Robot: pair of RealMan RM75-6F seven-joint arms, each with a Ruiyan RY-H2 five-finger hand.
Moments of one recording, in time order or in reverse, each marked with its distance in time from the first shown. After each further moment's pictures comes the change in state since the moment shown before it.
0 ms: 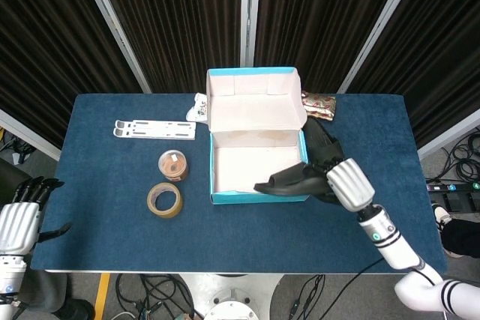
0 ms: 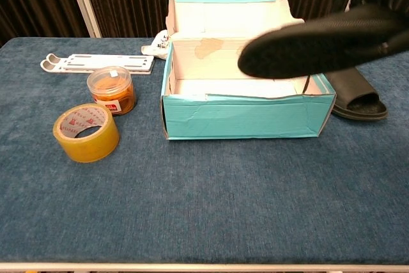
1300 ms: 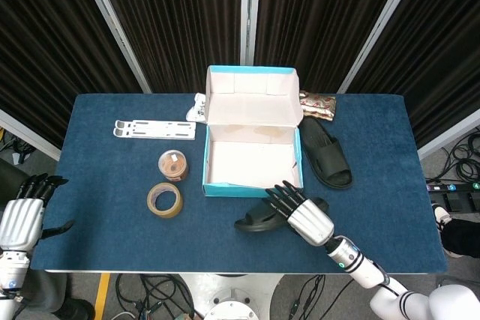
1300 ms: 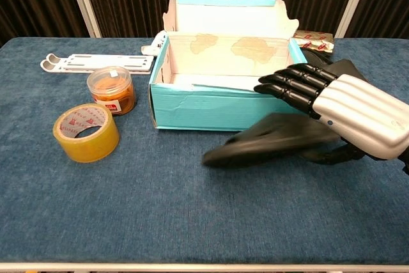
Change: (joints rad) left arm -0.020 0.006 -0.006 -0.011 -0.005 -0.023 0.011; right arm -0.061 -0.385 -0.111 0.455 -0.203 0.033 -0.155
